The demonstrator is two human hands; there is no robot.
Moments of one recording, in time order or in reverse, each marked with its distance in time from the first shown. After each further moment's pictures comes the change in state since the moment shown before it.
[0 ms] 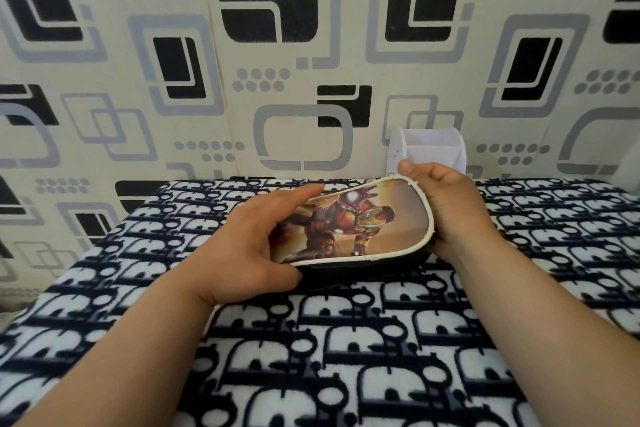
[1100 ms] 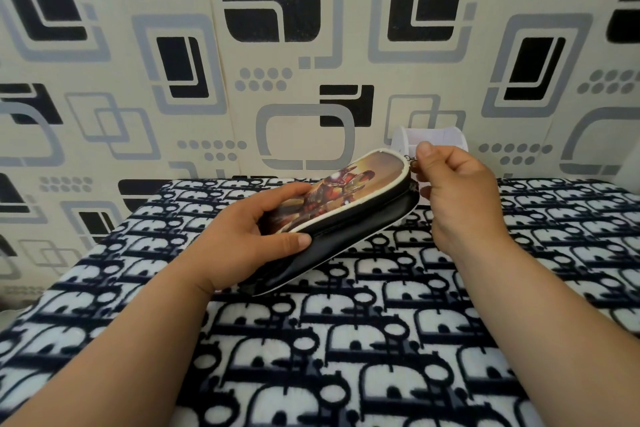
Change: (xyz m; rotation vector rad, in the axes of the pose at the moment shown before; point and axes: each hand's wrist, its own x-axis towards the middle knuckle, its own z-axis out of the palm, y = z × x) left_hand 0.003 -0.016 -0.002 -0.342 0.081 -0.149; right_hand 0.001 -0.002 0.004 -0.072 0.169 -0.260
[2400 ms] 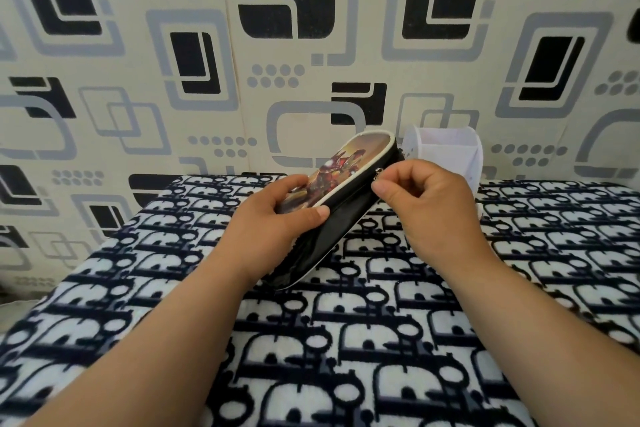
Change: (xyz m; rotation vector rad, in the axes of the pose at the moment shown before) left_hand 0.010 -0.003 0.017 -0.178 0.254 -0.199; right_hand -0.031 -0.006 0.017 -0.276 -0.300 -0.248
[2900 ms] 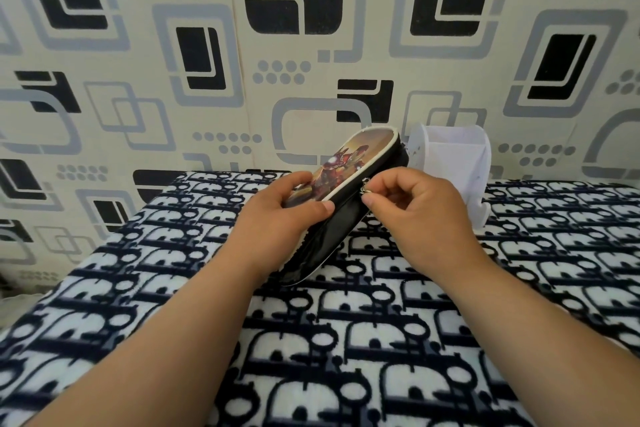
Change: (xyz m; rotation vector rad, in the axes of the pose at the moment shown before) left_hand -0.001 0.003 0.005 -0.041 0.055 -0.024; right_hand -0.007 -0.004 0.010 -0.103 -0.099 -0.040
